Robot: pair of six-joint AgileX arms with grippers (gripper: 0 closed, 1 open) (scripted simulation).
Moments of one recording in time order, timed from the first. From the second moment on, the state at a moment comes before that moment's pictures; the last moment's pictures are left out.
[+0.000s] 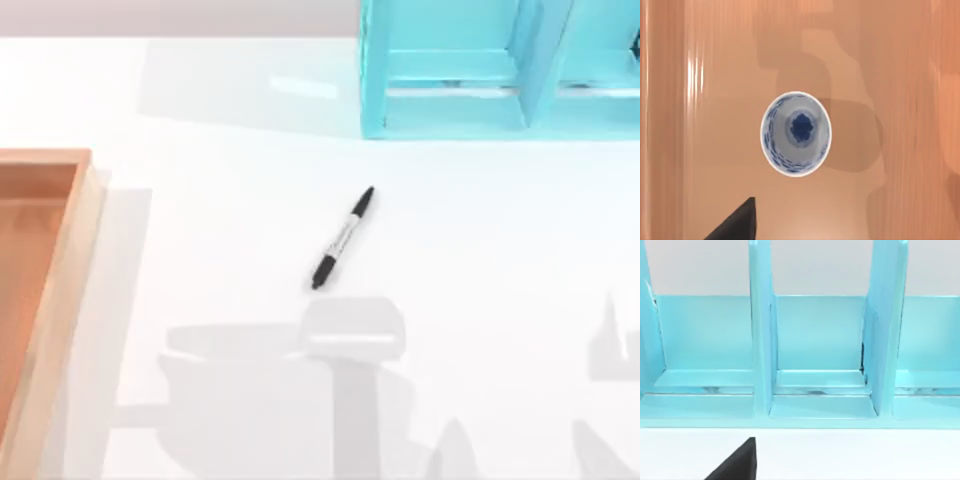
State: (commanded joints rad) left arm 0.17 1.36 1.15 -0.99 -0.01 0.19; right arm 0.00 0.00 0.00 0.00 0.00 0.00
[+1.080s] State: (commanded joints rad) left arm 0.22 1.81 1.40 -1.18 0.00 0.24; right arm 0.00 0.00 0.00 0.00 0.00 0.00
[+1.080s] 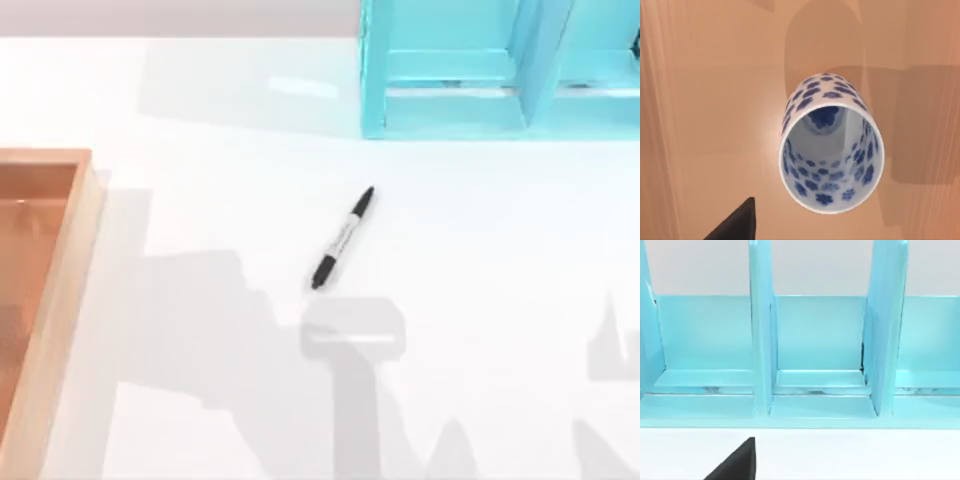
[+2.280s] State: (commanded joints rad) left arm 0.23 1.87 1.20 -0.91 0.00 0.25; right arm 0.00 0.00 0.00 0.00 0.00 0.00
